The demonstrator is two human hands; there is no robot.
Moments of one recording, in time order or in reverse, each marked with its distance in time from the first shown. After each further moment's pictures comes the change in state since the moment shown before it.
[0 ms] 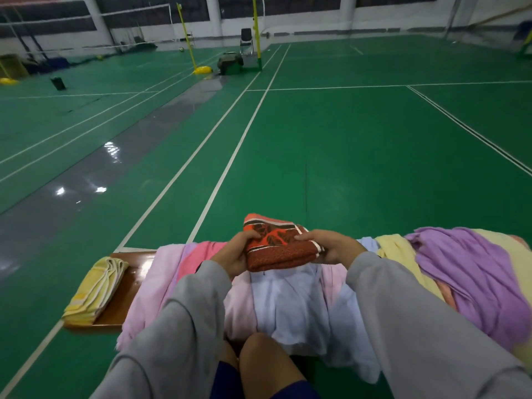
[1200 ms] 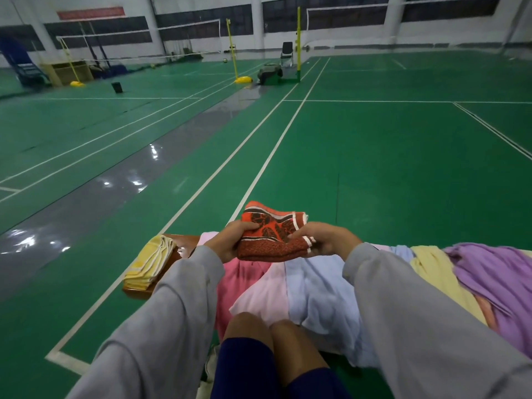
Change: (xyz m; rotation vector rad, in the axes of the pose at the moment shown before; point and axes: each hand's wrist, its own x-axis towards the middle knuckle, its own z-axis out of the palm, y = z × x) left_hand -0.084 0.025 -0.081 0.115 0.128 0.167; right_hand -0.024 -0.012 0.120 -0.351 -0.130 -0.110
